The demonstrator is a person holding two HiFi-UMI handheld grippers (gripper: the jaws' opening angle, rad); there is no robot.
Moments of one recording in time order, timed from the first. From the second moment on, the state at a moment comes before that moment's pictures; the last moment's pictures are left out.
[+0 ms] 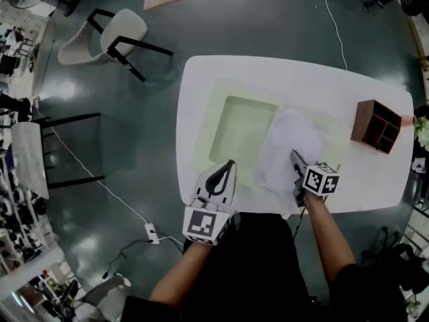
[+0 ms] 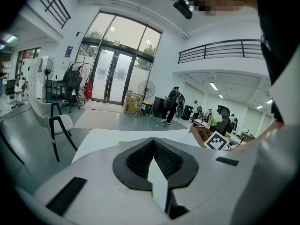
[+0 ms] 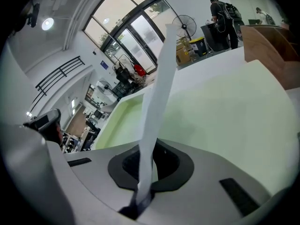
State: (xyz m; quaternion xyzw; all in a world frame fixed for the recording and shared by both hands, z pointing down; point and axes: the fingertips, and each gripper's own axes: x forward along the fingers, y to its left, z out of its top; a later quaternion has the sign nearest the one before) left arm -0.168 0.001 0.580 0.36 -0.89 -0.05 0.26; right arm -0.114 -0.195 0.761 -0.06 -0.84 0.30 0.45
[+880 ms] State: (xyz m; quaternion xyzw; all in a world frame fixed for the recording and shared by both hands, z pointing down) left arm -0.138 0.000 0.587 0.36 -0.89 -0.05 0.27; right arm -0.131 -0.188 0.775 -0.08 -0.83 0.32 0.44
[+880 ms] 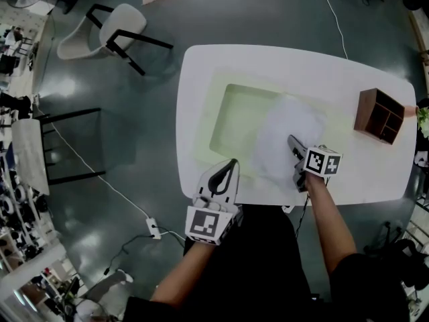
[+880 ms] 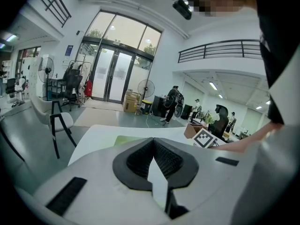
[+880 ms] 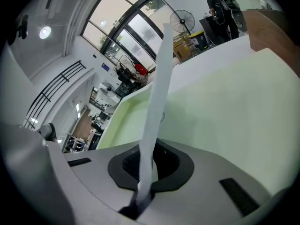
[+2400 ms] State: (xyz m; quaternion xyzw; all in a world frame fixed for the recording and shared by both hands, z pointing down) left arm -0.162 0.063 0.582 0.36 -0.89 -0.07 0.28; right arm -0.212 -0.059 0.796 -0.12 -0.80 0.36 0.46
